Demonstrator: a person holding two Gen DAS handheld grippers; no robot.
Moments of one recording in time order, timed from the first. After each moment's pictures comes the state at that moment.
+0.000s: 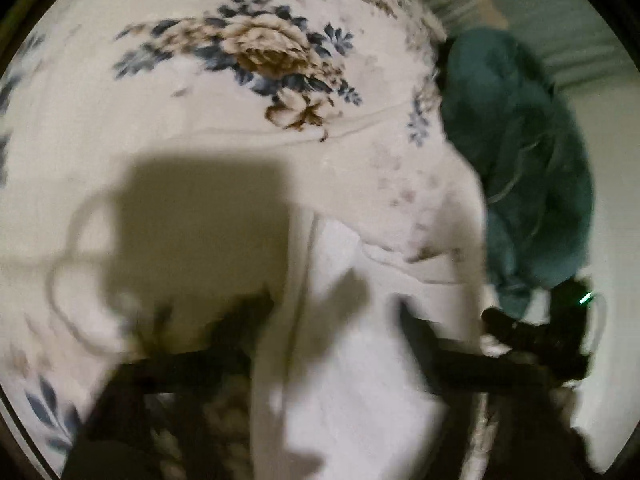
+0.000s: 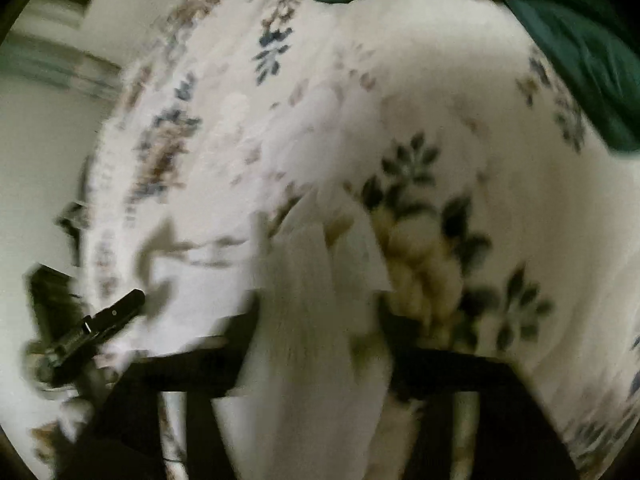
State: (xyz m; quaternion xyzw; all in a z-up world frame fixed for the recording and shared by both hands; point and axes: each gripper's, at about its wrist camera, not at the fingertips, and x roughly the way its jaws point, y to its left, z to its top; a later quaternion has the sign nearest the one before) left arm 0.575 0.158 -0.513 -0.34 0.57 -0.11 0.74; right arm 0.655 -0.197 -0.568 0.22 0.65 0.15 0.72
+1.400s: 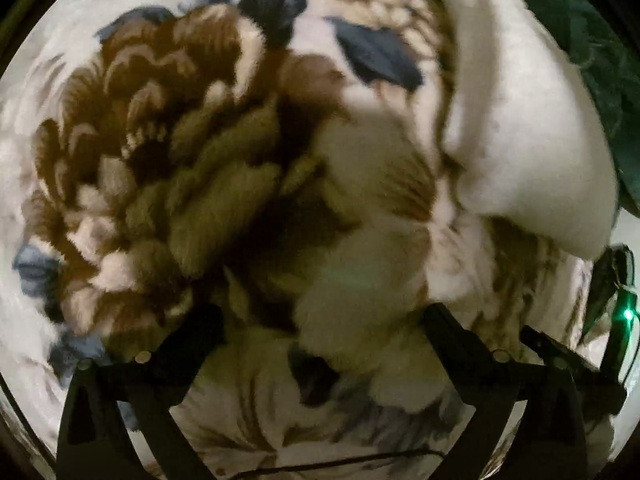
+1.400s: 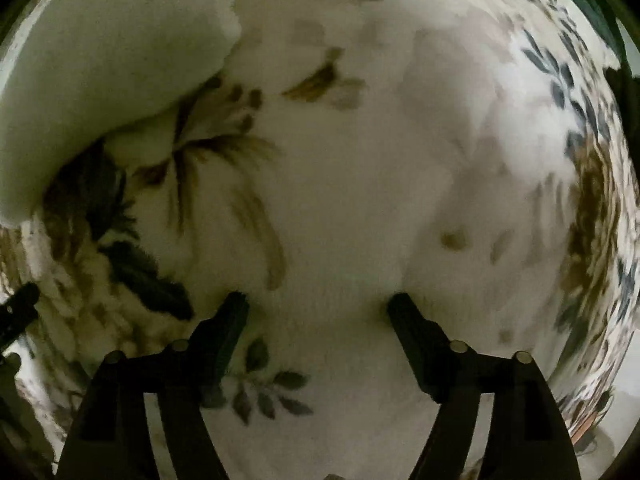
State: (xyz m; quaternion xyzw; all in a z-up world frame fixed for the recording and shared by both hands) left arm 0.338 0.132 -0.588 -0.22 0.70 0.02 0.68; right arm 0.364 -0.183 -0.636 0.04 0.75 -0.04 0.66
